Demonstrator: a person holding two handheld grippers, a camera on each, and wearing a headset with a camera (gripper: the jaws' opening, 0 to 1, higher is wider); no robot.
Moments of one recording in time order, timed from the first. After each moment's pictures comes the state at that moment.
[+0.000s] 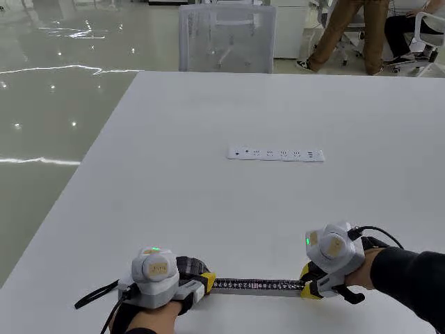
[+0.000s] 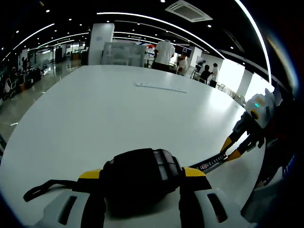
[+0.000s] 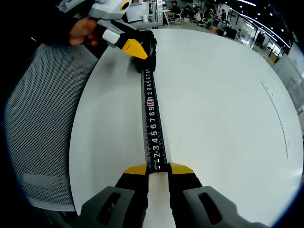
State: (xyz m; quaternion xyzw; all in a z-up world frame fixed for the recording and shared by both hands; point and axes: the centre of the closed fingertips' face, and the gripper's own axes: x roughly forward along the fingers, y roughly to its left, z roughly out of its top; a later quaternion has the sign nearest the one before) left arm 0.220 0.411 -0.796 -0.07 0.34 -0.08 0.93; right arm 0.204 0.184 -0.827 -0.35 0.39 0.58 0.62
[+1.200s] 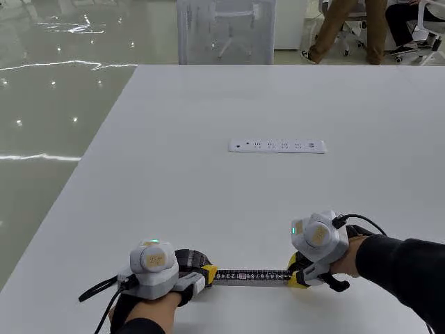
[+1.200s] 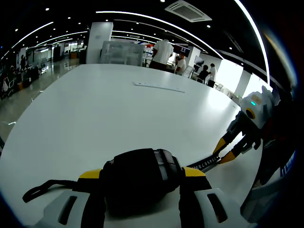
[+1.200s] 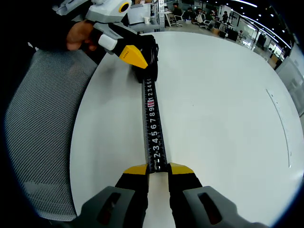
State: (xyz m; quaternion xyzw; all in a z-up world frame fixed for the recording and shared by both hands) left arm 0.219 0.411 -0.796 -0.08 0.34 -0.09 0.93; right arm 0.203 0.214 -0.828 -0.34 0.39 0.59 0.62
